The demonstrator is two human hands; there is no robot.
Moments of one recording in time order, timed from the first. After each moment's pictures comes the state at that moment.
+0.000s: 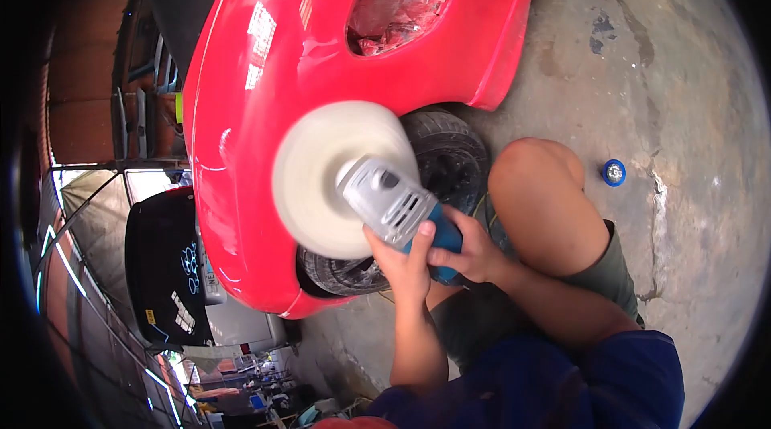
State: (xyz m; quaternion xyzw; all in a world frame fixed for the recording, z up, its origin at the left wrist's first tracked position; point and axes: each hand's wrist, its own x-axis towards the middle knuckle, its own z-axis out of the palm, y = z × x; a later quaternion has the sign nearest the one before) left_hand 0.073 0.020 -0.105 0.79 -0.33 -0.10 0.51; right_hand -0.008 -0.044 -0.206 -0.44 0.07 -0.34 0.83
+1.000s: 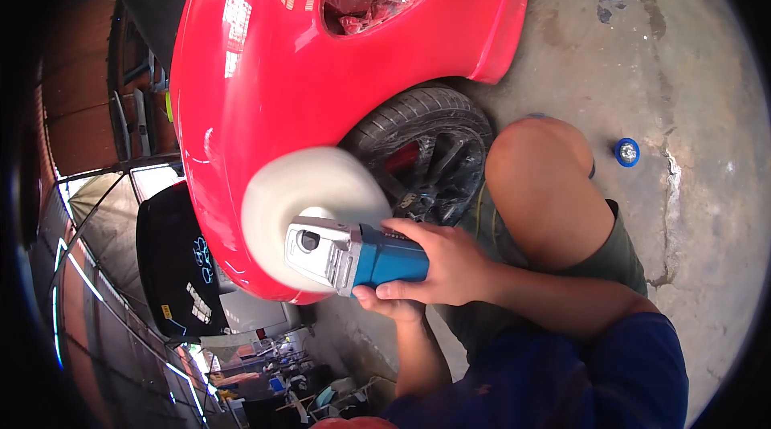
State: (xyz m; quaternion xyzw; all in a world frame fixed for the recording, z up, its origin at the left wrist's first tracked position) left_hand 0.060 0.076 -0.122 0.69 -0.23 -0.12 0.68; right_hand -0.021 -0.051 -0.139 -0.61 0.07 -0.26 0.75
